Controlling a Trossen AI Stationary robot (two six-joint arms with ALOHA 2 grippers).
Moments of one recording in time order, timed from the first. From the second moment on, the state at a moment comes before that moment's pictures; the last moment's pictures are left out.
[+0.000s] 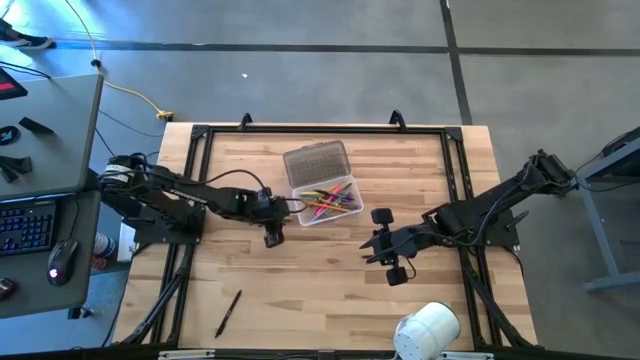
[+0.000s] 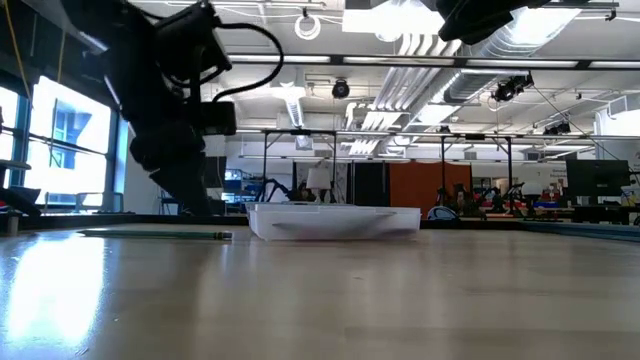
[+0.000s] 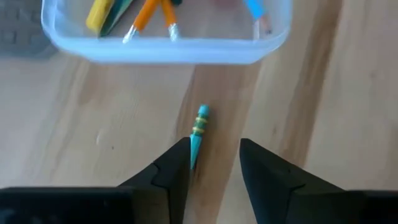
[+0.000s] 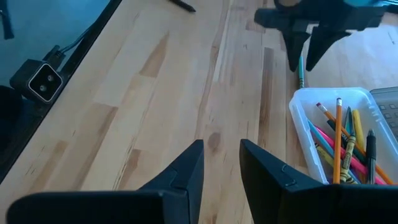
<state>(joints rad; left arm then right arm) -0.05 1.45 0.66 -0.25 -0.19 -0.29 0.43 1.30 0.95 -0.35 0.21 0.11</state>
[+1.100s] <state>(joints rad) -0.05 1.55 0.18 0.58 -0.30 -0.35 0.43 1.30 0.95 -0.33 0.21 0.10</state>
